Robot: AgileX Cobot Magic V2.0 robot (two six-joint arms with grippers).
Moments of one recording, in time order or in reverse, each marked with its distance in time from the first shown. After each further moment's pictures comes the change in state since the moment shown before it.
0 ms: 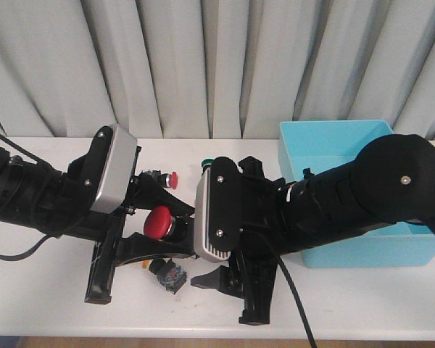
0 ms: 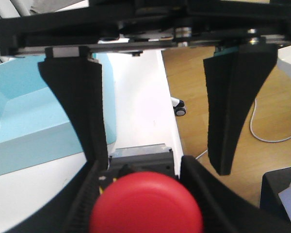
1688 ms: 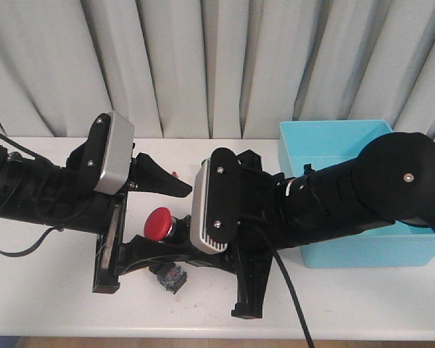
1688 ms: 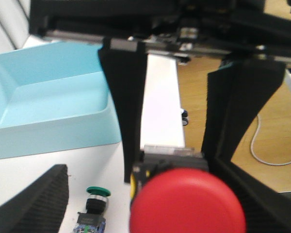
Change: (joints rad) left arm 0.001 0.000 -0.001 -0.033 -0.041 -0.106; right arm 0.000 -0.009 0.000 0.029 -0.040 -0.005
